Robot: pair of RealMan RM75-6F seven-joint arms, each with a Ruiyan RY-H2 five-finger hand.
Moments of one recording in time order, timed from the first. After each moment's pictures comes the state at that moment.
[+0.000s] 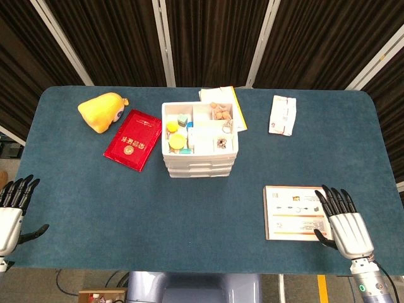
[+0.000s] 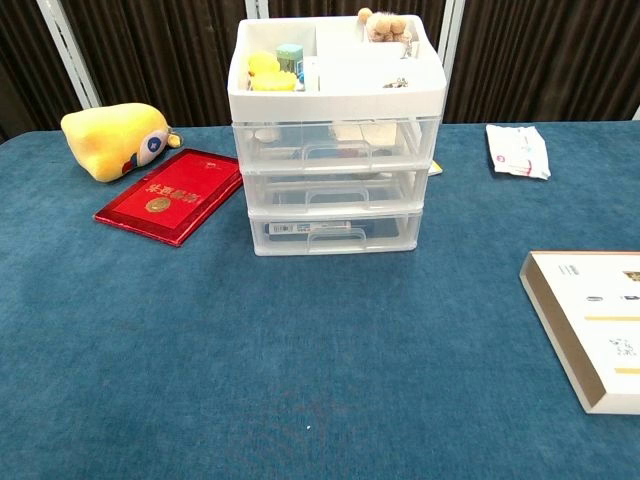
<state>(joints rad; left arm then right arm) -0.06 -1.13 -0.01 -1.61 1.58 1.54 0.03 0.12 -1.18 0.00 -1.64 -1.59 1.42 -0.25</state>
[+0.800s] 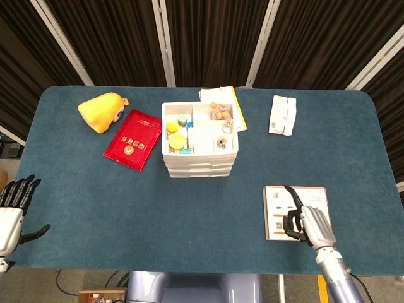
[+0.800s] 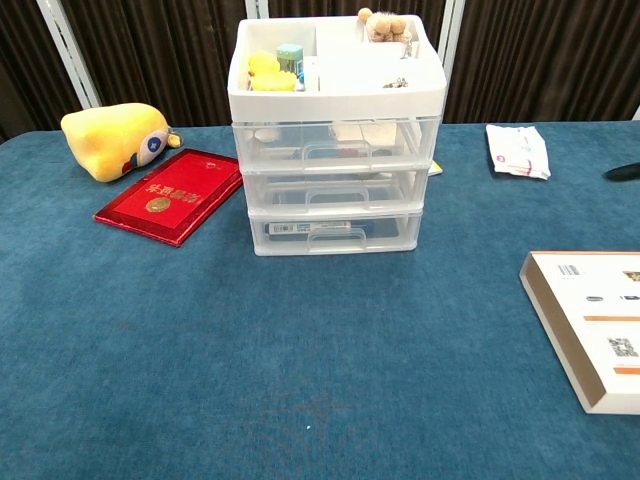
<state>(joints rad) -0.07 -1.13 -0.01 -1.62 1.58 1.54 0.01 0.24 -1.20 0.10 -2.03 -1.19 1.16 -0.02</state>
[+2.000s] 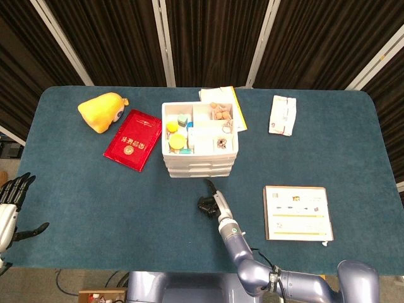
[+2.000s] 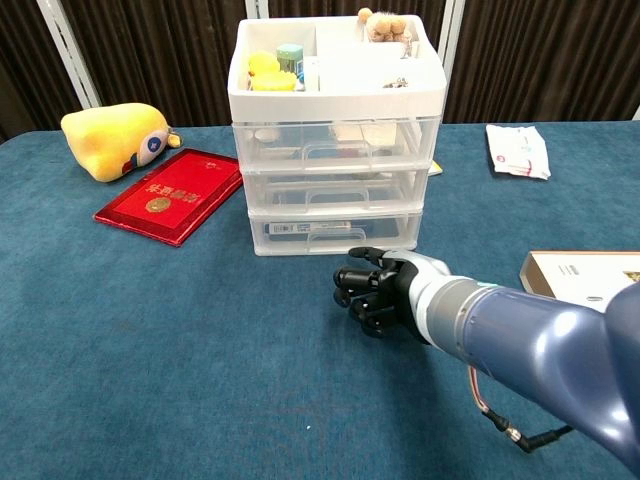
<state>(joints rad) -0.08 -1.08 -0.02 -1.67 1.52 1.48 -0.11 0.69 -1.96 0.45 -1.58 -0.41 0.97 0.09</state>
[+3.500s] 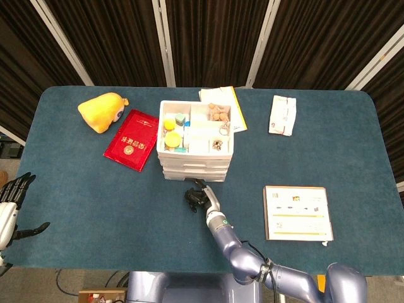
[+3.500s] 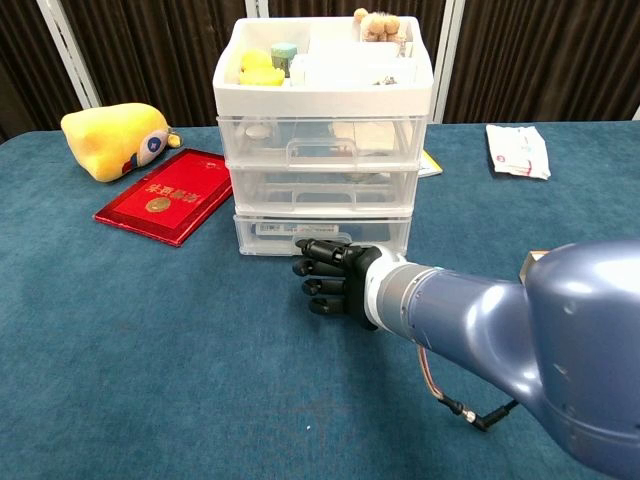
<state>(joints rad) -0.09 -1.06 -0.03 -1.69 1.49 1.44 -0.14 0.69 -2.06 0.60 -1.44 -0.42 0.78 0.32</state>
